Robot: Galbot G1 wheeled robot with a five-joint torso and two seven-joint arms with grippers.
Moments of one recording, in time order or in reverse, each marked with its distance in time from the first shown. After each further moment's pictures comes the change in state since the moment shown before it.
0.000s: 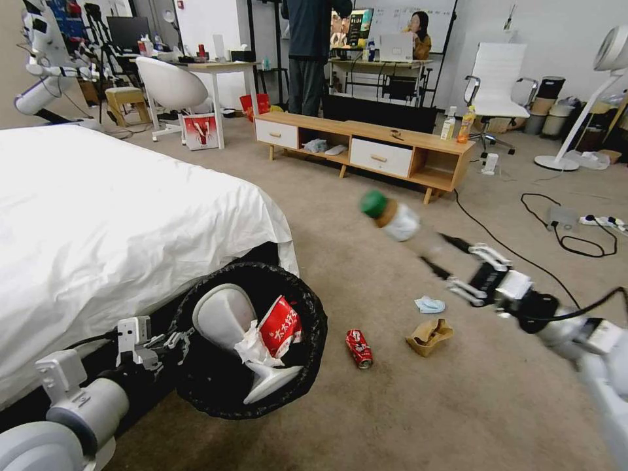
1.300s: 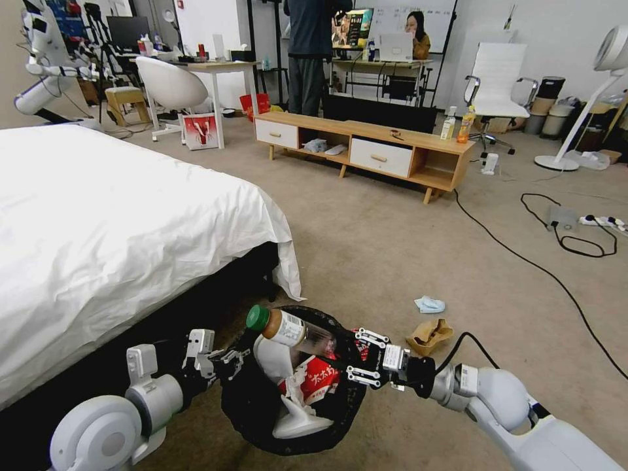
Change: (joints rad) left arm -0.163 0.173 0.321 0.223 -0.057 -0.083 0.164; right arm 0.025 -0.044 -0.447 -0.158 -0.033 -0.028 0.012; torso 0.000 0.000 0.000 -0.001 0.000
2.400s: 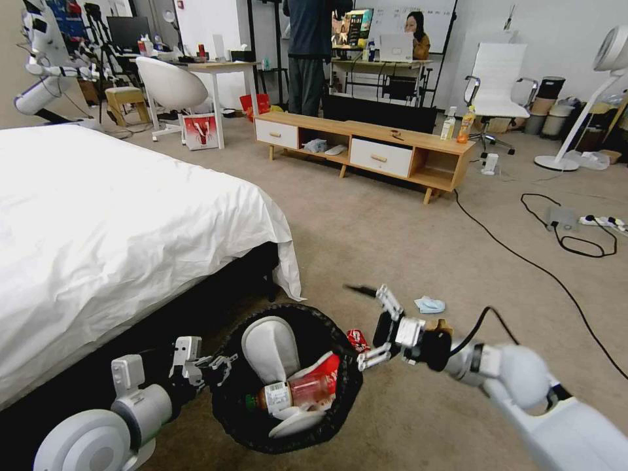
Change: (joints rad) left arm 0.106 -0.051 -0.103 -0.031 0.051 -0.001 -0.016; right arm 0.053 -0.008 0.185 0.159 0.042 0.023 0.051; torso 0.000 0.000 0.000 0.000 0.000
